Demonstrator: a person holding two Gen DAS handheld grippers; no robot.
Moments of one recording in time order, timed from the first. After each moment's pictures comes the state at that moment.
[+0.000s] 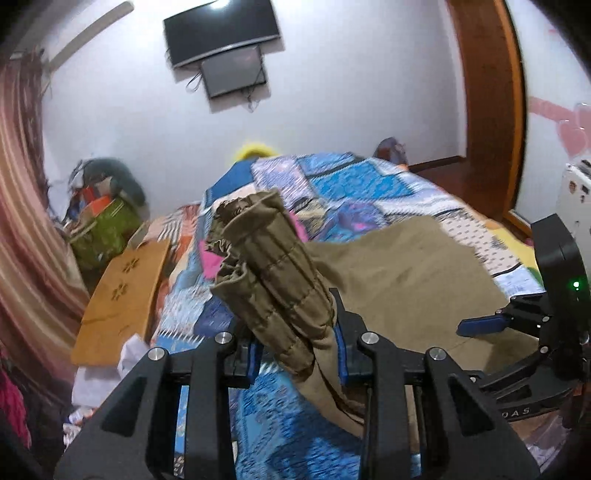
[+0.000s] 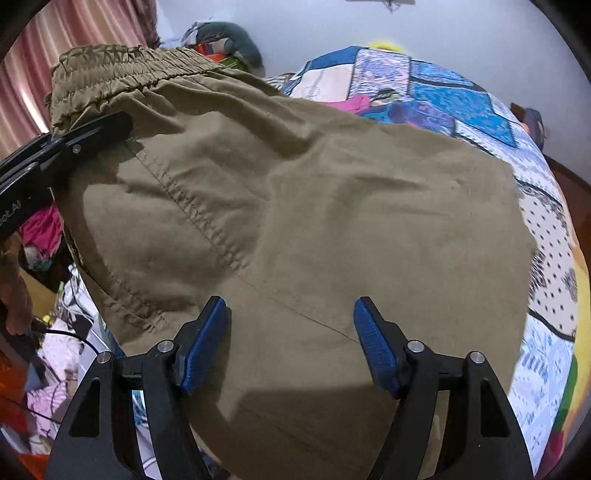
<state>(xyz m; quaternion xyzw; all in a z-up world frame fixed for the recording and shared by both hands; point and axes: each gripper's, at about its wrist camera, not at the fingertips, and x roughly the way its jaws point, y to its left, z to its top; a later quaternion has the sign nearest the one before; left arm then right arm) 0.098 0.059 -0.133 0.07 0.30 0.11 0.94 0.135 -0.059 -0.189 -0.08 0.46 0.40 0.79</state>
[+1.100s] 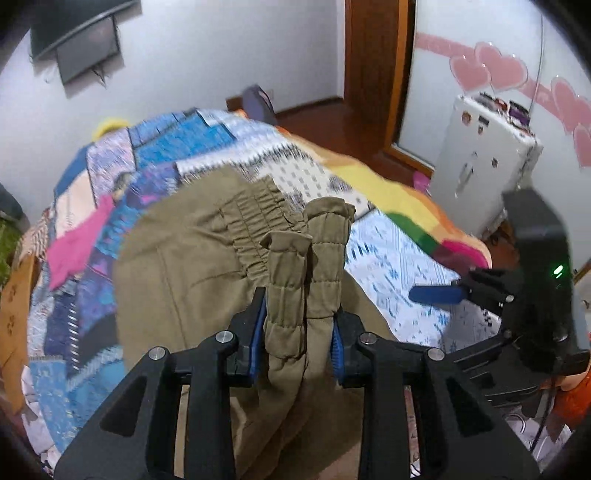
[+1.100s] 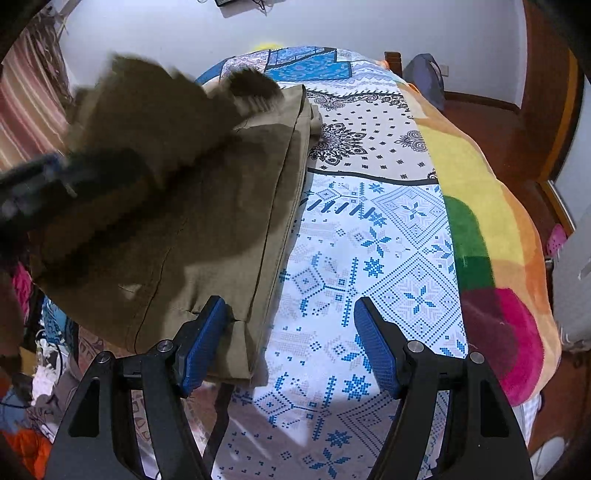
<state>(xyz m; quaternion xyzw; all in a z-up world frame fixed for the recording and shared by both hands) 0.162 -0.105 -0.199 0.08 0.43 -0.12 0.89 0.130 -0.220 -0.224 0.01 0.49 0.26 0.83</state>
